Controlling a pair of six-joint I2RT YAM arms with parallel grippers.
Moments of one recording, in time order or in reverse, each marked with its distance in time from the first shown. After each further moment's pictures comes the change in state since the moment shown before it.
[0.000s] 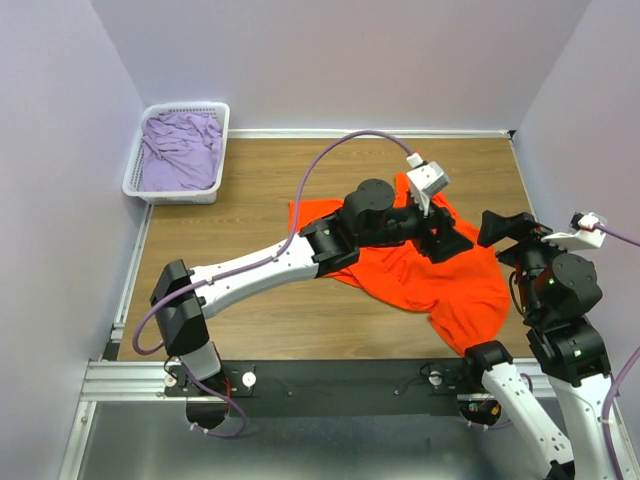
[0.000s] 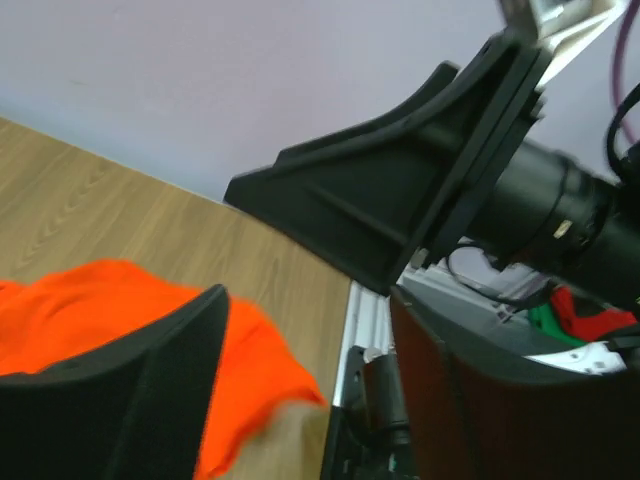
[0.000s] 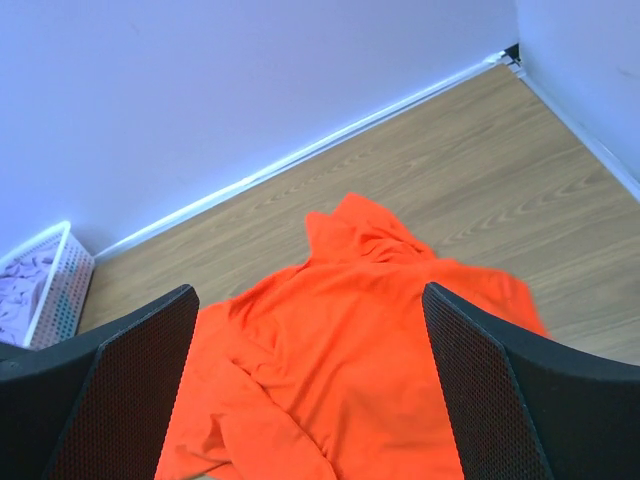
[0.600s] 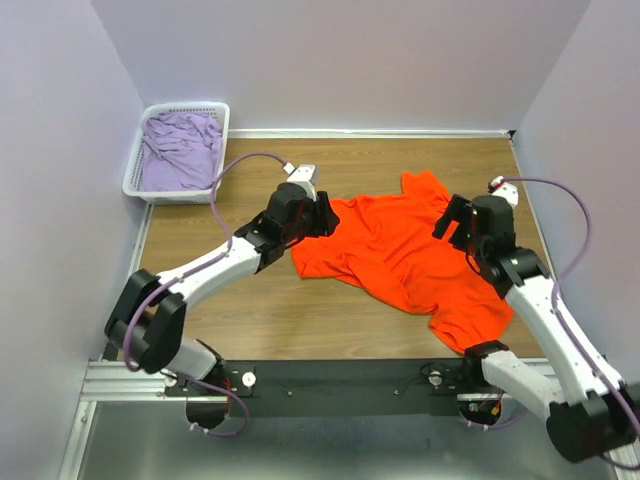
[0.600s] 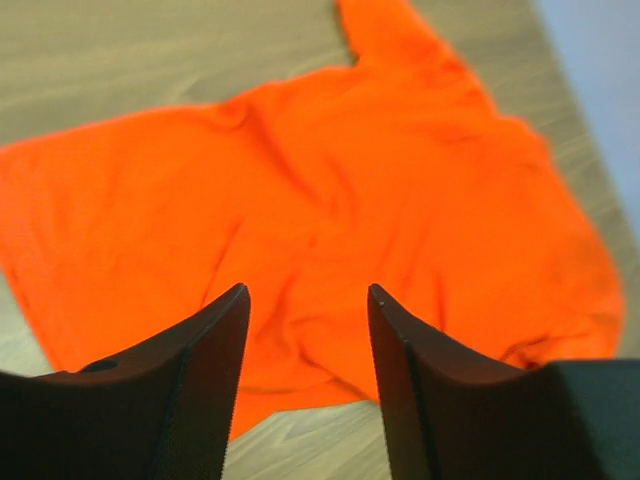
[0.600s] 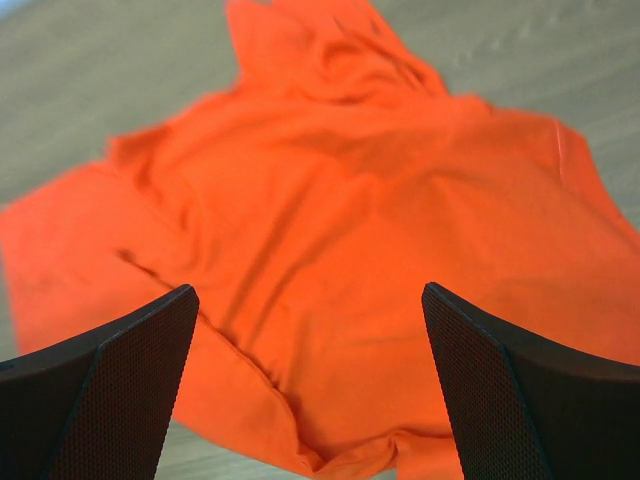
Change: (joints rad) left arm 0.447 -0.269 -0.631 -0.059 -0.281 -0.113; right arm 0.000 0.433 -0.068 0.003 -0.081 0.045
